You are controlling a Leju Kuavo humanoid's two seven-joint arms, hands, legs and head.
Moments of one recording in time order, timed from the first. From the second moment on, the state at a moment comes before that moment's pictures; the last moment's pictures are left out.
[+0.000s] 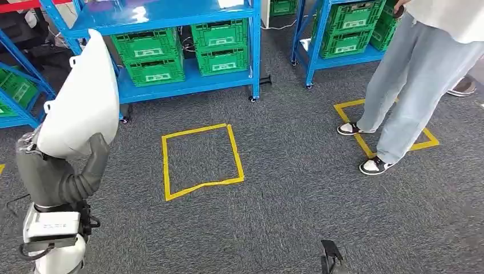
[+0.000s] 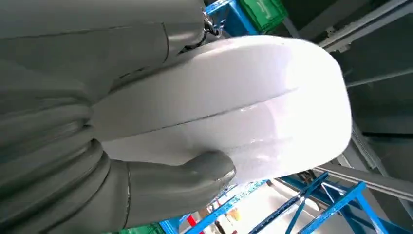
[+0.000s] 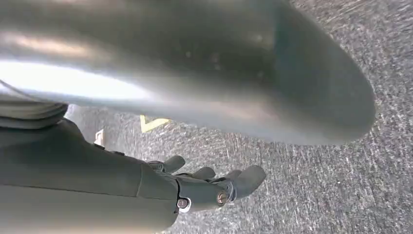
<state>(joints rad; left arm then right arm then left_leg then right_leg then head) -0.42 -0.07 -0.42 -1.44 -0.37 0.40 -0.47 -0.02 0.08 -0.45 -0.17 0.27 0.00 0.08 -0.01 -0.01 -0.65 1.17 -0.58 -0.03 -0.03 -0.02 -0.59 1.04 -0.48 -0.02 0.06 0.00</state>
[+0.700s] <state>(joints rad) -0.42 -0.09 -0.43 -1.42 -0.40 0.41 -0.47 -0.01 0.09 -0.45 -0.17 0.28 0.01 0.07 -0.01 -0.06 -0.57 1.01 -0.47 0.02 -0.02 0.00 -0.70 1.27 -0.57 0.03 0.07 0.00</state>
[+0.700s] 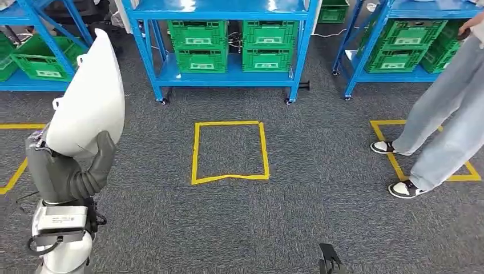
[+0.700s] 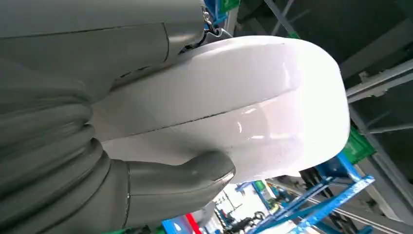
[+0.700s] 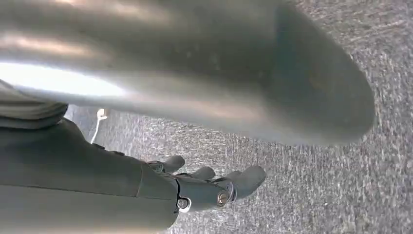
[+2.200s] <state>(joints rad) -0.37 -0.05 -0.39 -1.40 -0.39 0.46 -0.50 -0.02 0.09 -0.42 -0.17 0.32 0.02 0.06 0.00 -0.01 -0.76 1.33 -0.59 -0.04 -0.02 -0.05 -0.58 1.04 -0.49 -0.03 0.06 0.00</state>
